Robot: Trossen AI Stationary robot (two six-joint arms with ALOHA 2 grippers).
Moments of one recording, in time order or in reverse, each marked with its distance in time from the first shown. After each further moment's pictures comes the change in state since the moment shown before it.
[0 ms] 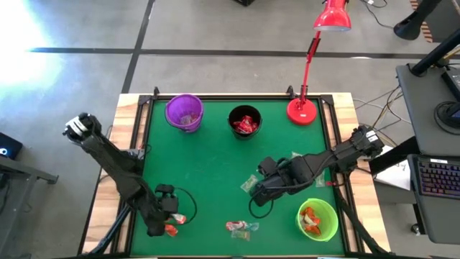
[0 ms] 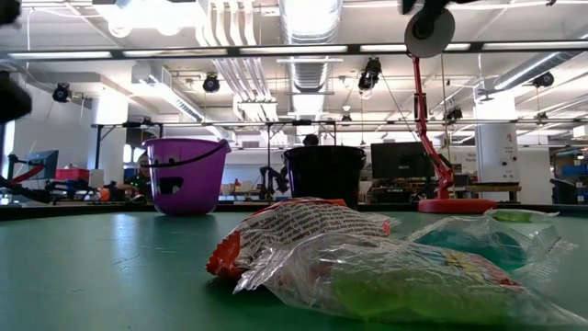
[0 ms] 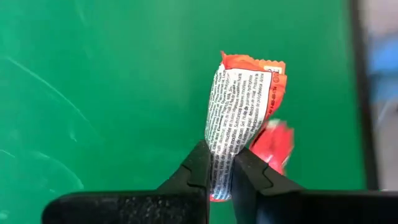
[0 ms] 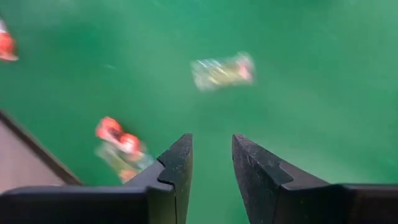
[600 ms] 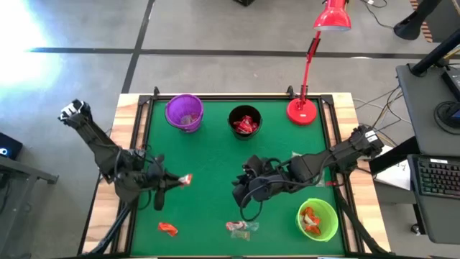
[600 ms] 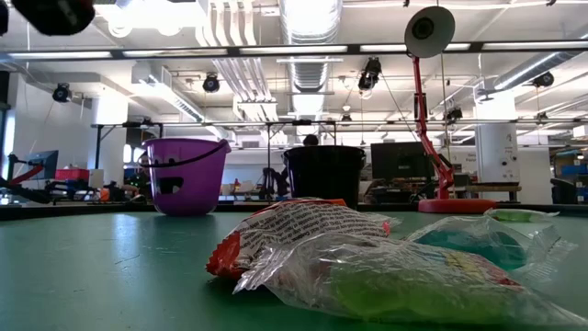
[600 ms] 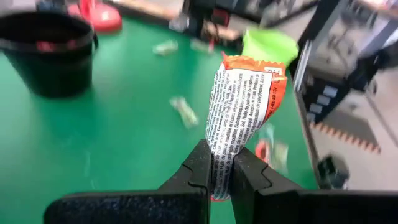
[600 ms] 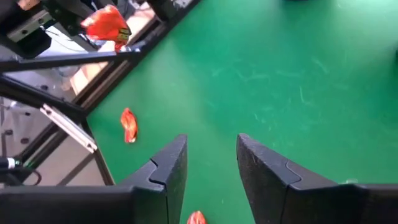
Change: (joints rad) left arm 0.036 -0.442 0.001 0.067 -0.679 0.061; right arm -0.008 0.001 -0.016 0.511 0.254 -0.247
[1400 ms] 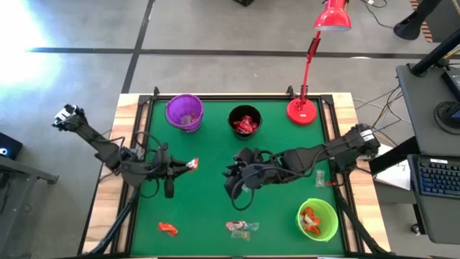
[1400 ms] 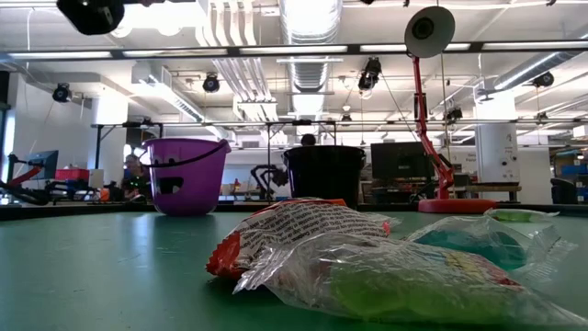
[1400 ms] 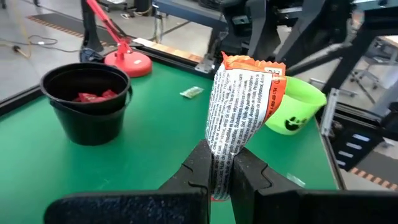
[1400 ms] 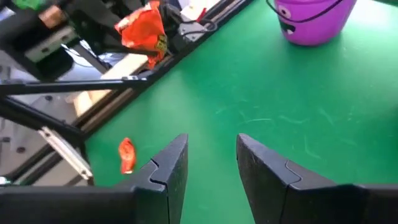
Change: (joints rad) left arm 0.193 -0.014 0.001 0.172 0.001 0.203; right arm -0.072 0.022 -0.001 0.153 0.009 -0.188
